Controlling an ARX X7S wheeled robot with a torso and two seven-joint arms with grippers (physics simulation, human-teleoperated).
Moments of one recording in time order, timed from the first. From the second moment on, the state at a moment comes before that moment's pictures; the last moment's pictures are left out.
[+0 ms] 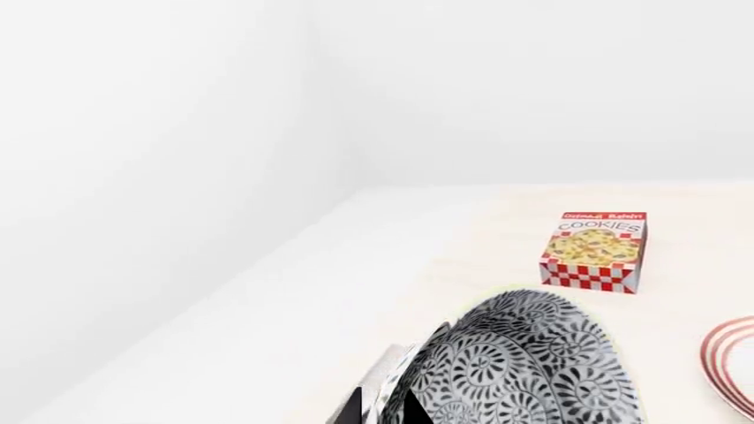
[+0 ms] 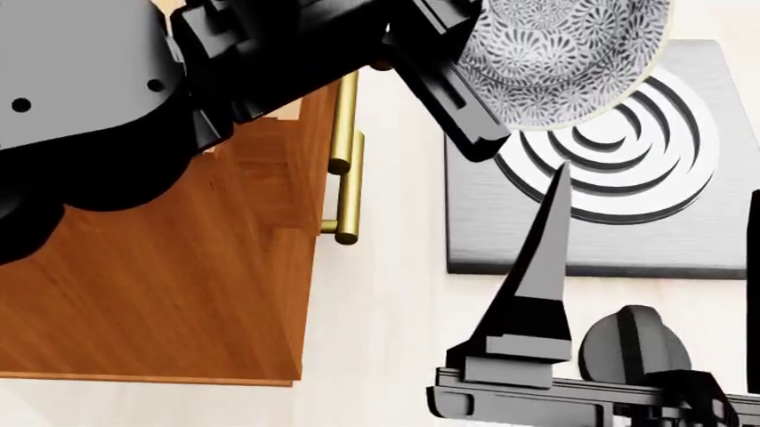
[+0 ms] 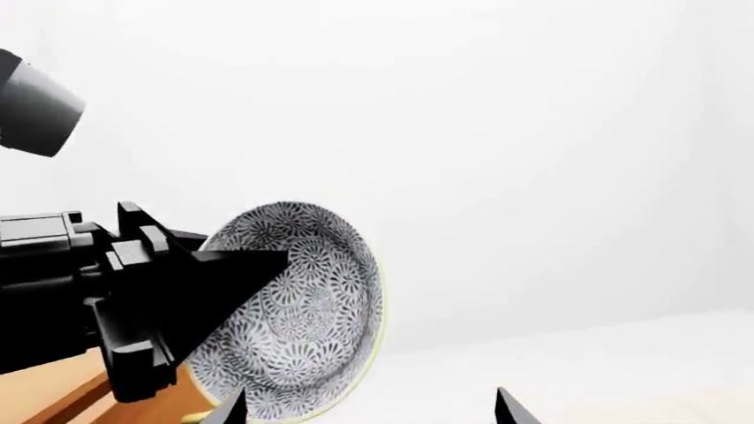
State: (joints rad) left arm -1.75 -0.26 1.12 -0.04 -1.17 -0.54 -0.20; right arm 0.33 0.77 -0.27 -1.03 0.77 0.30 0.94
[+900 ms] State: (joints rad) left arm -1.67 -0.36 1.11 0.11 -1.20 -0.51 -0.18; right arm 0.56 0.81 -0.32 -0.93 0.92 0.34 0.98
